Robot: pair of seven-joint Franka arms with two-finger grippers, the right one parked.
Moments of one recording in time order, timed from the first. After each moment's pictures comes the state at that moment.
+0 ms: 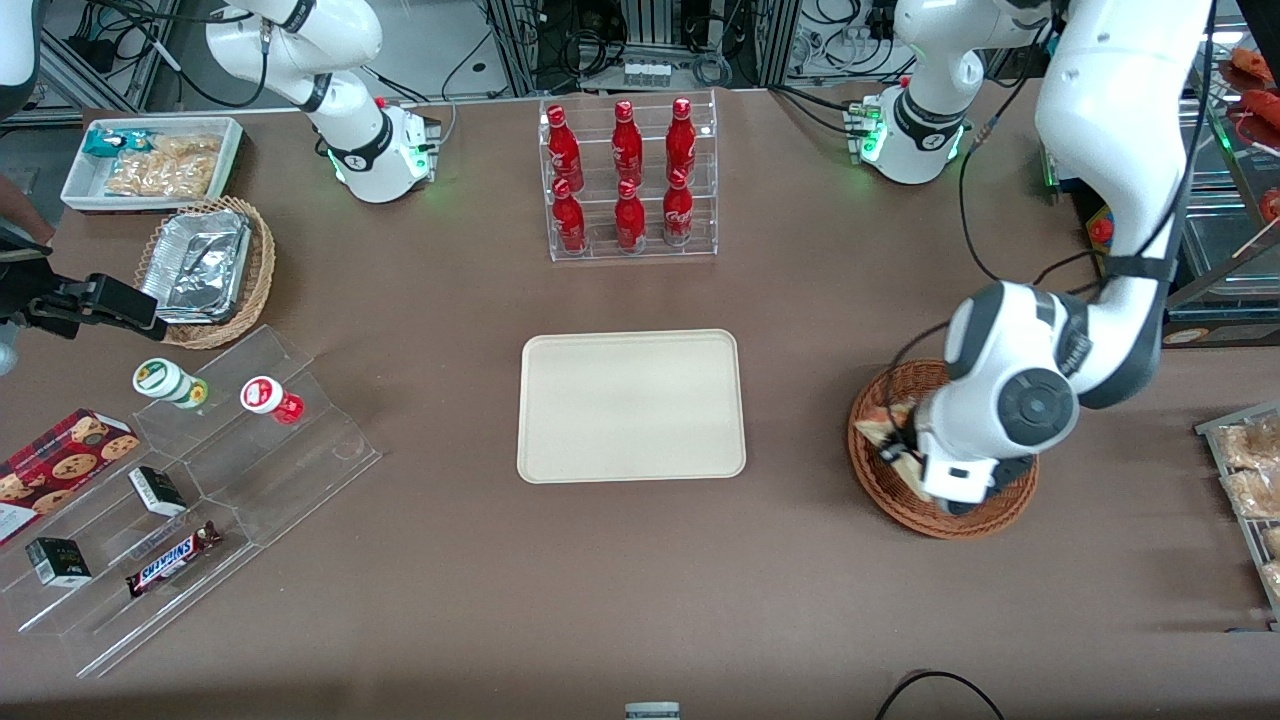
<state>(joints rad) 0.00 0.51 -0.38 -1.58 0.13 1.89 -0.94</state>
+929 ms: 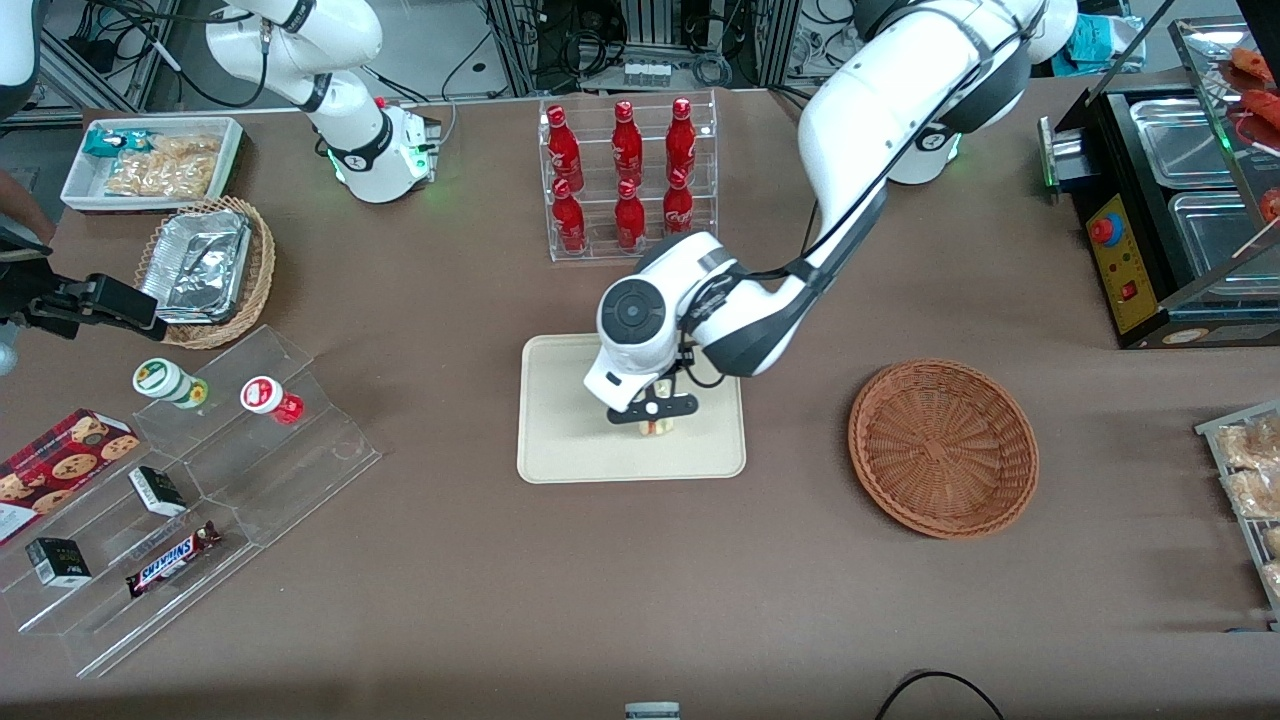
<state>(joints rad) -0.51 0.88 -0.43 -1.21 0.21 1.87 -0.95</state>
